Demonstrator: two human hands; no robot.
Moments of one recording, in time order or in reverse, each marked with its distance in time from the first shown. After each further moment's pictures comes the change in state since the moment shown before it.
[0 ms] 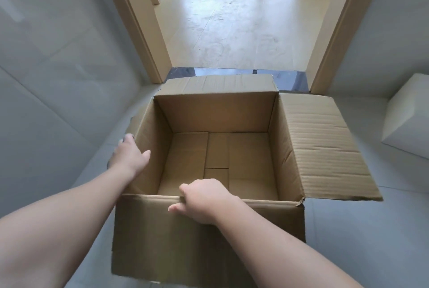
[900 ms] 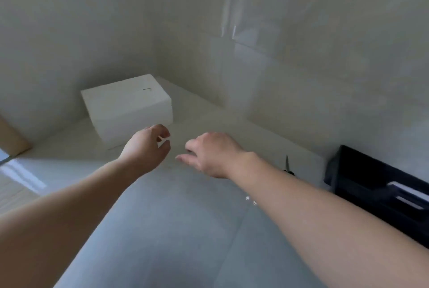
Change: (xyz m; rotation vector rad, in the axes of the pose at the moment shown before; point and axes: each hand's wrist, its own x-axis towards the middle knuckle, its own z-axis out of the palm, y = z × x) left_hand -0.375 0.477 0.089 -0.304 -0.513 1.580; right_hand -0.478 0.172 -0.071 -0.057 0.466 1.150
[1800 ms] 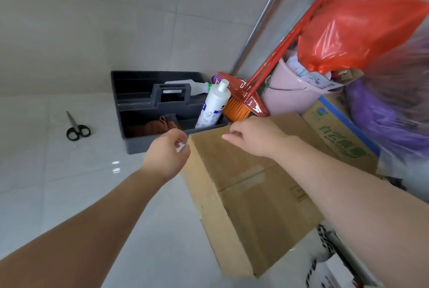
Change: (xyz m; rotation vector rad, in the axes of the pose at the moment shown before) left_hand -0.218 0.345 0.244 -0.516 -0.769 0.582; right_hand -0.529 0.089 0.025 -0.129 -0.065 1.230
